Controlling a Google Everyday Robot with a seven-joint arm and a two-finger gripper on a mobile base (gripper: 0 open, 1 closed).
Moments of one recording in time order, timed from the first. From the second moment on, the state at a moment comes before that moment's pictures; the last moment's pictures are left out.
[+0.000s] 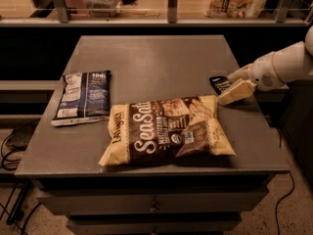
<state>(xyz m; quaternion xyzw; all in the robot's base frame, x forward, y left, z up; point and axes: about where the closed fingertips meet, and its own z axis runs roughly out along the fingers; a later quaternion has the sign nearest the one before) 0.637 -0.220 0.828 -0.47 0.80 0.14 0.35</state>
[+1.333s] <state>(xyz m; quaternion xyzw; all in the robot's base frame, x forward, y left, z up) 0.640 -0.168 0.951 -0.55 0.74 0.08 0.39</state>
